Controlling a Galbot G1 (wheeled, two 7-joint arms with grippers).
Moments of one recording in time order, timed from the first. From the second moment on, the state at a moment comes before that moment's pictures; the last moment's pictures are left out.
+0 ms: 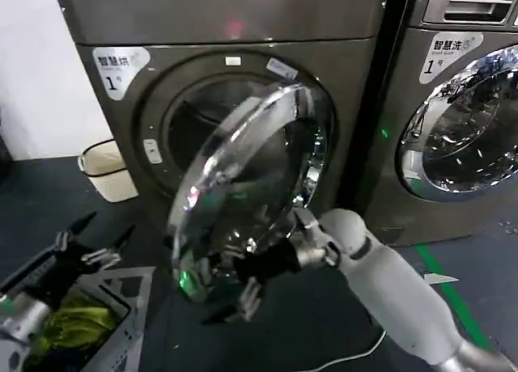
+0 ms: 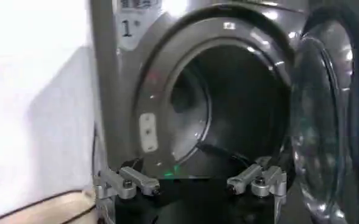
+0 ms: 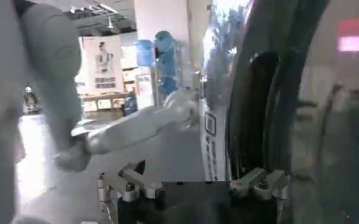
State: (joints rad) left arm 1.38 -1.11 -0.96 -2.11 -0.58 0.28 0.56; right arm -0.59 1.02 -0.01 1.70 0.61 -0.32 -1.38
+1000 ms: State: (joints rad) left arm 1.15 -0.89 -0.53 -2.08 -0.70 0.32 0.60; right arm -0.88 0.94 0.83 1.64 0.42 -0.25 -1.30
